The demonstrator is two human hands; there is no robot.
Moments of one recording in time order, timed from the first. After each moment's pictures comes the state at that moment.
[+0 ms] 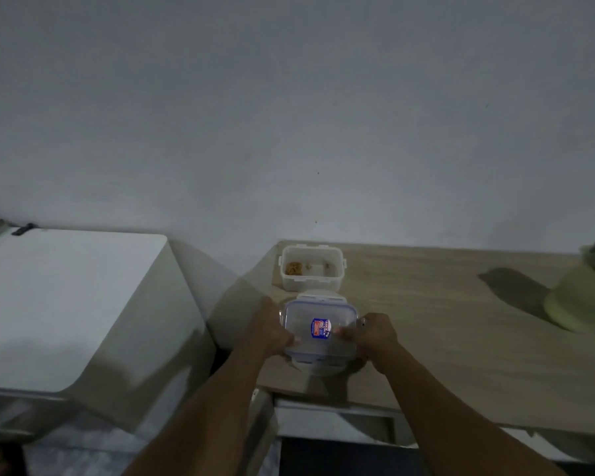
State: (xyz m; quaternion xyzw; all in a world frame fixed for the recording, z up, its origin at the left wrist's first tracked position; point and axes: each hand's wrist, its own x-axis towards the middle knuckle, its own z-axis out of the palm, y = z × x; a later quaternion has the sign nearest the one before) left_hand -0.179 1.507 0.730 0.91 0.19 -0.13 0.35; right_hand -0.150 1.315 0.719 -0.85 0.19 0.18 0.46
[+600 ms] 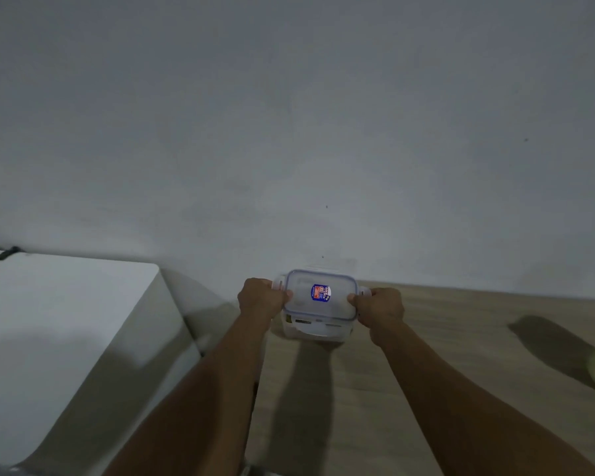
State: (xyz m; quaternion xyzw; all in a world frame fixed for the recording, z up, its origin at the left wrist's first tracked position) left_hand -0.047 1.535 0.764 0.78 0.34 0.00 0.53; right_hand -0.016 1.340 0.751 -0.81 0.22 0.04 0.54
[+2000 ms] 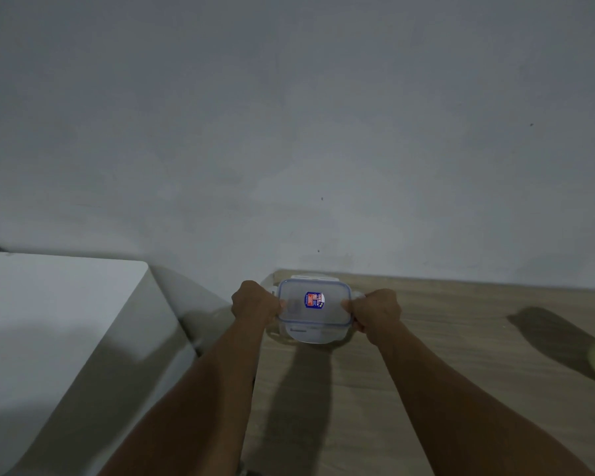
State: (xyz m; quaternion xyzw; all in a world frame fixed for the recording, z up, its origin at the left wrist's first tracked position) left_hand -0.042 1.533 0.754 0.82 0.37 -0.07 0.43; right_hand 0.004 1.338 0.706 -0.82 0.26 0.10 0.50
